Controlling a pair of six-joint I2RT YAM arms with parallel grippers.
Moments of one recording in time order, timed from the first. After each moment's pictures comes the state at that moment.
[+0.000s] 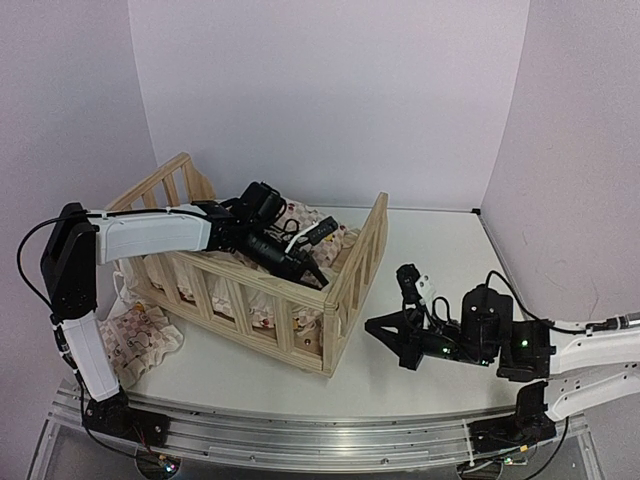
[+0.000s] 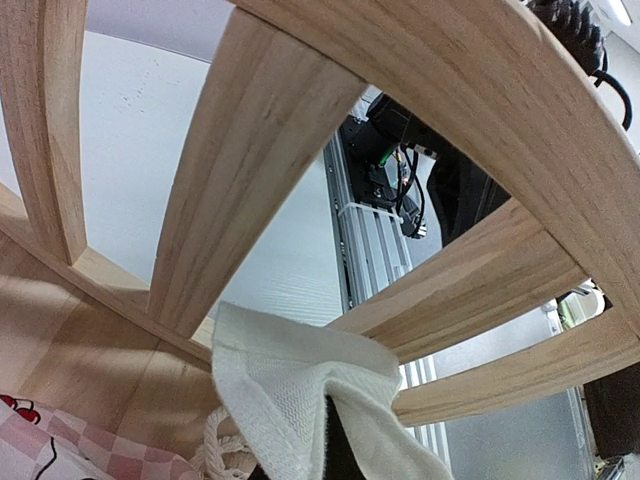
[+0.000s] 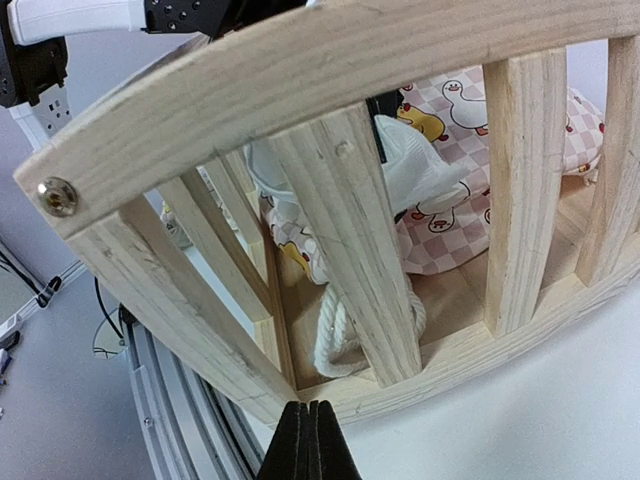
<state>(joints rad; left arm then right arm) -0.79 1.81 1.41 -0.40 1.01 0.21 1.17 1.00 0.47 0.27 0.07 0.36</state>
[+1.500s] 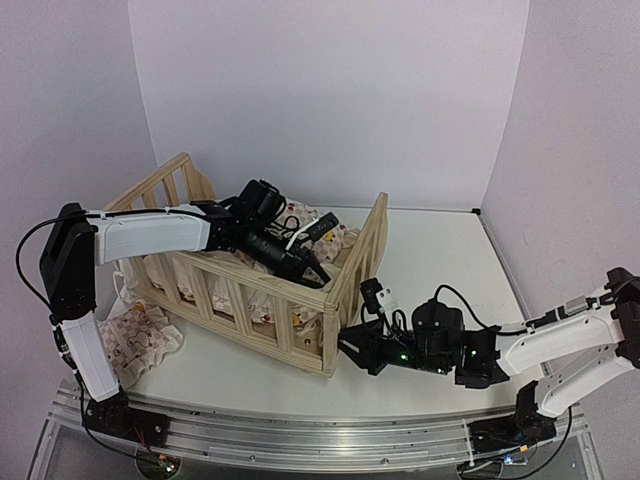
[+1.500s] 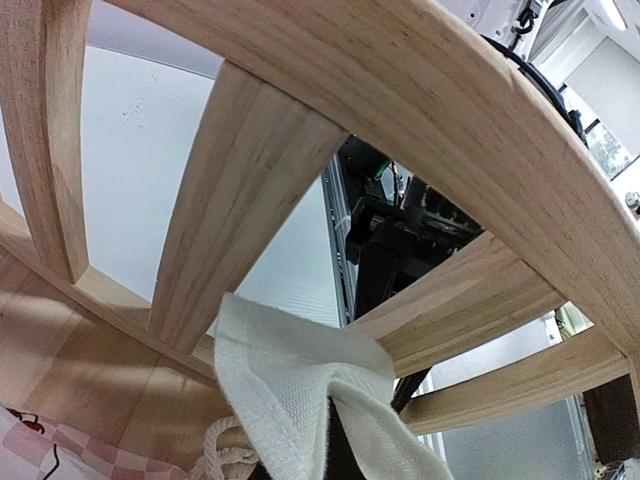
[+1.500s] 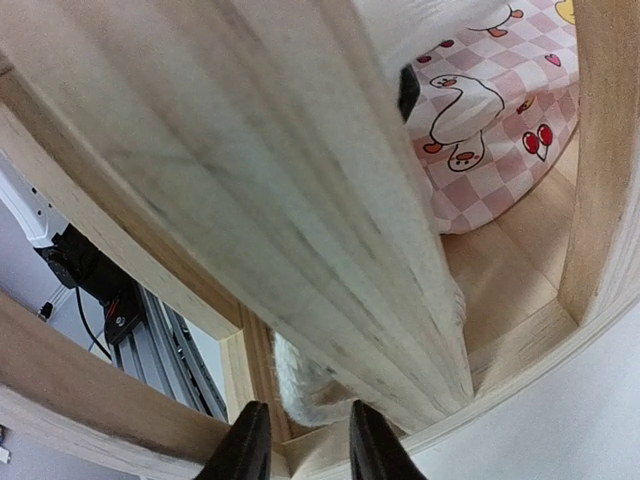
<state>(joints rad) -0.79 1.81 1.41 -0.36 1.02 0.18 1.19 1.36 0.51 0.52 0.10 0.52</state>
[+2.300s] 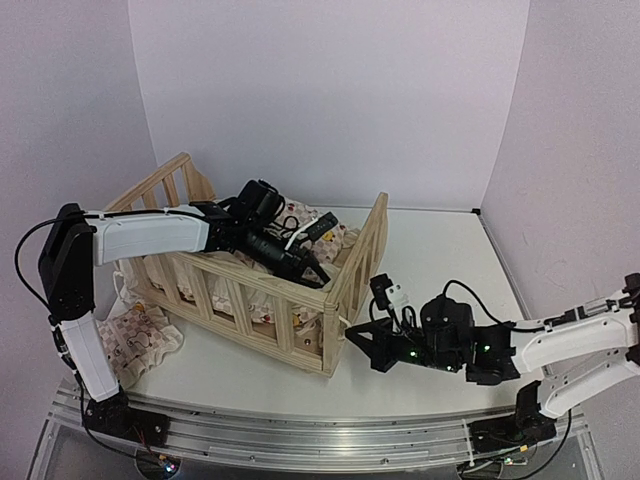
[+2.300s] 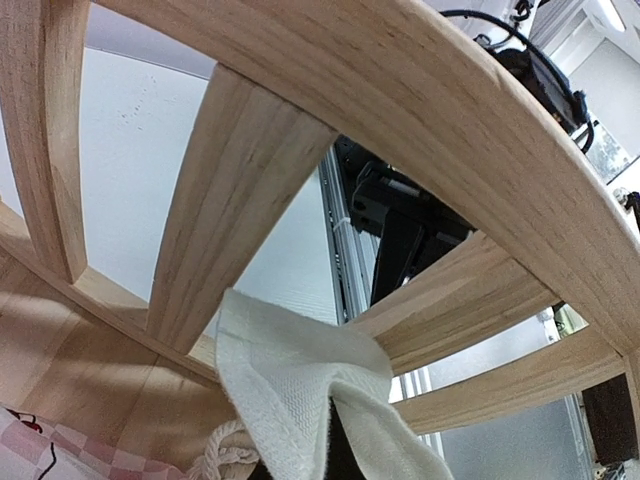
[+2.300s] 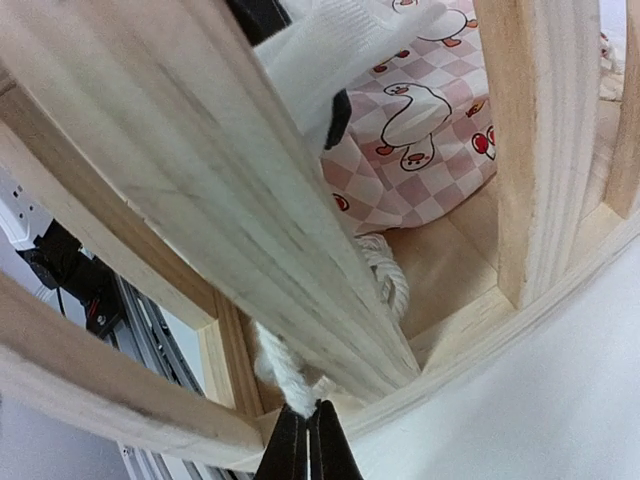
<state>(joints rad) -0.79 1.80 1.40 -0.34 1.02 0.17 1.19 1.25 0.52 0.35 0.16 0.50</state>
